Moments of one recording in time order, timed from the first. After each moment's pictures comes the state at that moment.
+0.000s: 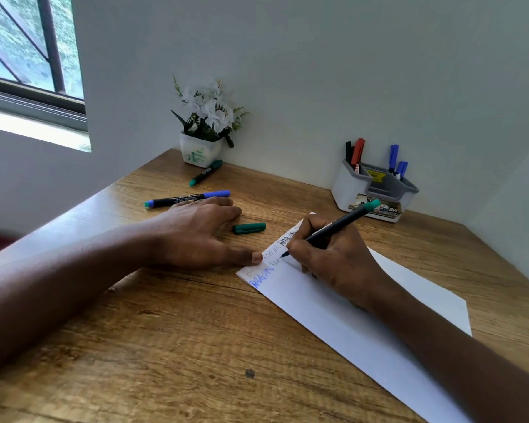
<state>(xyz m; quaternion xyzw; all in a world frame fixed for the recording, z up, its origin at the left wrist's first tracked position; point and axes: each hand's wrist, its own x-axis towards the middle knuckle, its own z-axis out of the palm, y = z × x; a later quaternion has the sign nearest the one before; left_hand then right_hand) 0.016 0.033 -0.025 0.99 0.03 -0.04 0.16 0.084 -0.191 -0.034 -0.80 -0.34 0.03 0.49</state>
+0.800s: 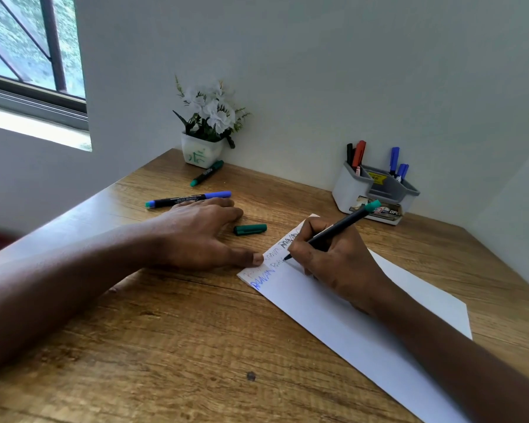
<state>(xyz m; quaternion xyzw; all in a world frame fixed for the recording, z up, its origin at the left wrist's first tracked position) 0.013 0.031 -0.023 0.99 0.03 -0.04 0.16 0.087 -0.190 -0.035 -0.82 -0.33 0.01 0.46</state>
